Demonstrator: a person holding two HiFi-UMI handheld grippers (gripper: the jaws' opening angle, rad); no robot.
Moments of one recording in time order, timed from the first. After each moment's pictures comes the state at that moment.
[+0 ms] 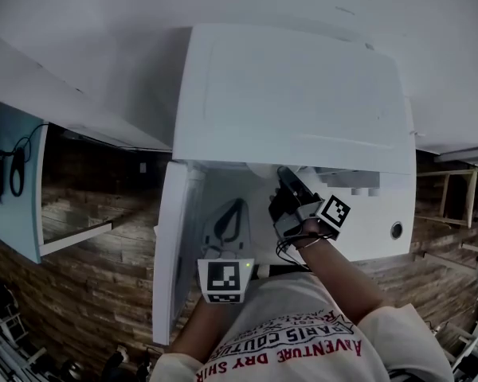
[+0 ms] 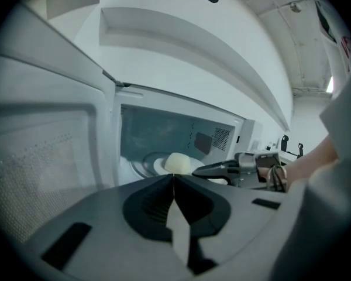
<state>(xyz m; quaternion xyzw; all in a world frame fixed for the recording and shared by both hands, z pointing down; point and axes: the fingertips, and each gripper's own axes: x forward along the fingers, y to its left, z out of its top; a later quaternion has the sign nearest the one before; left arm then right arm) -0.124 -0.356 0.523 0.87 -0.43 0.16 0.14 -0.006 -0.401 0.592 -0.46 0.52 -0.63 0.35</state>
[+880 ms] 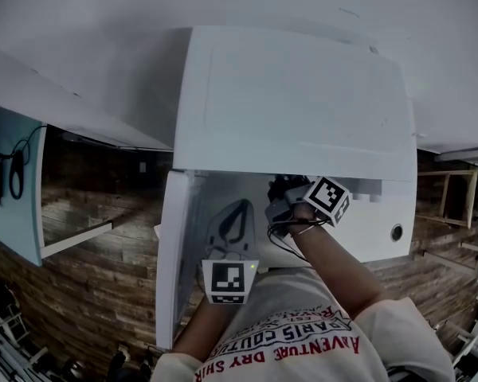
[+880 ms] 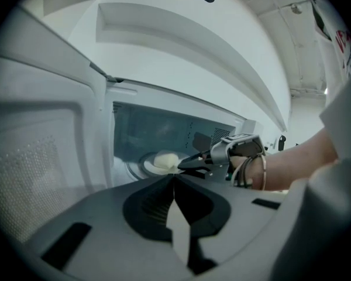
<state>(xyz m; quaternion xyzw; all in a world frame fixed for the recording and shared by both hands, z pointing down) -0.115 -0.366 0.524 0.88 -0.42 0.17 0.15 -0.011 -0.450 0.586 -0.52 0.56 -0.59 0.26</state>
